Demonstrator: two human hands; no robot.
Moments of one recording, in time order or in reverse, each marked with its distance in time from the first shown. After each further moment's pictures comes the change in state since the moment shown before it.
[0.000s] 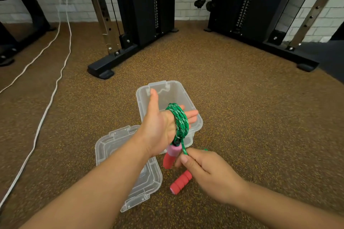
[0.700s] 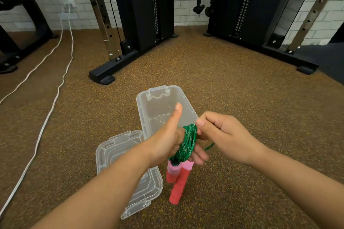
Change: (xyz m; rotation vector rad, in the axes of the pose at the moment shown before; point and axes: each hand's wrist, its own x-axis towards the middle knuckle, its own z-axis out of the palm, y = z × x) left_hand -0.014 -0.004 0.014 0.627 -0.246 -0.148; right_hand 0.033 -0.006 -0.065 0.270 0.103 -0.088
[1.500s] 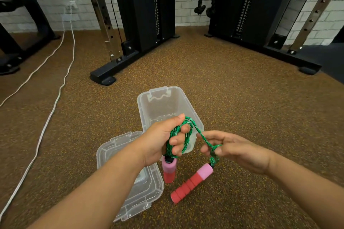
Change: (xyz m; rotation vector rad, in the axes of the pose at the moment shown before) left_hand 0.000 -0.003 -0.013 -0.326 0.194 0.082; right_hand -0.015 0.065 -0.021 0.492 -0.300 0.376
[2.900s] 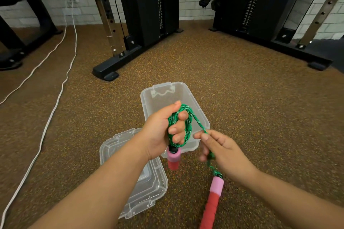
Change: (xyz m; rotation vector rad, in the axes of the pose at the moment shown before) left_hand 0.008 0.005 -0.010 -0.200 0.057 0.071; right_hand 0.029 0.019 0.057 -0.003 0.422 -0.163
